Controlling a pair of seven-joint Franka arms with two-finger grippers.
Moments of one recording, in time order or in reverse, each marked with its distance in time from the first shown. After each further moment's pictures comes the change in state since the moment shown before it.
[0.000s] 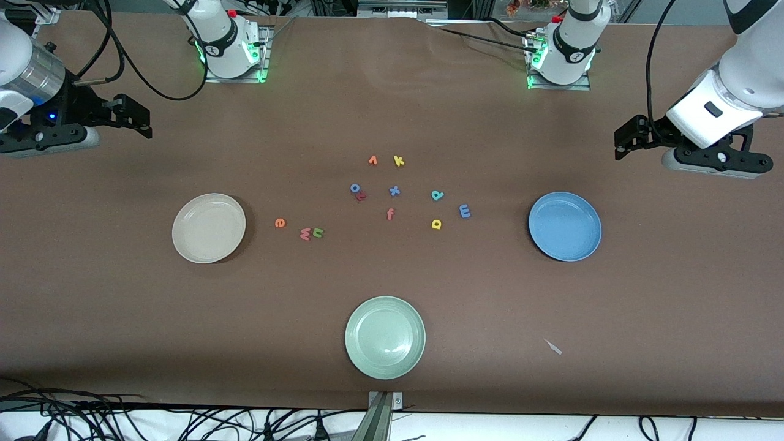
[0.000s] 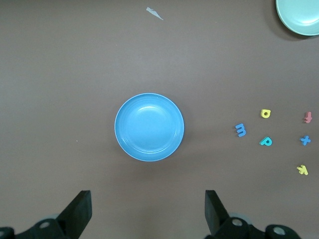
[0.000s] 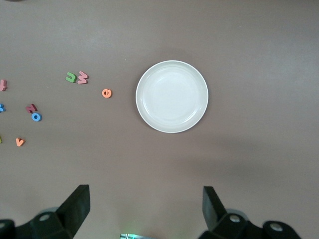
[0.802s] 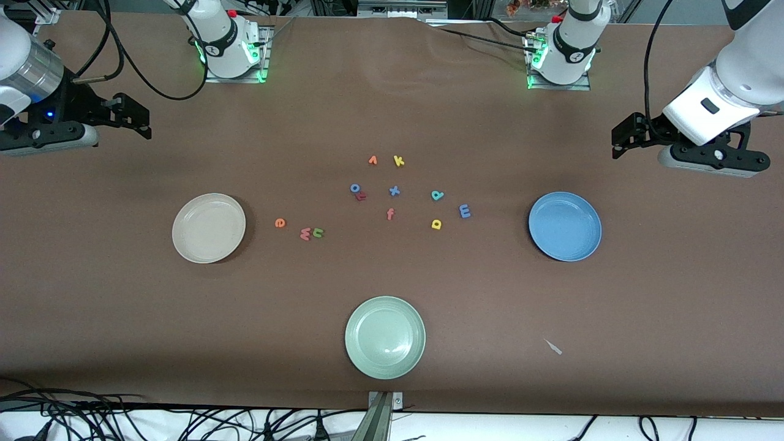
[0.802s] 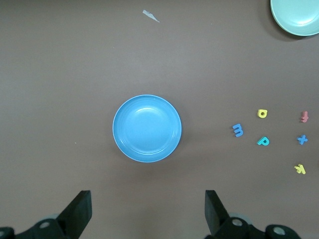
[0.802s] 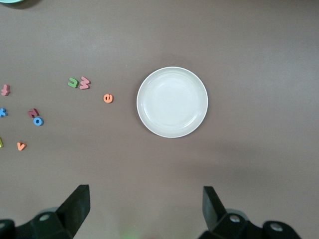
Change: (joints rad) left arm -0.002 0.001 -0.010 0.010 0.000 -0.004 0.000; right arm 0.000 -0.006 0.005 0.001 0.000 0.015 0.000
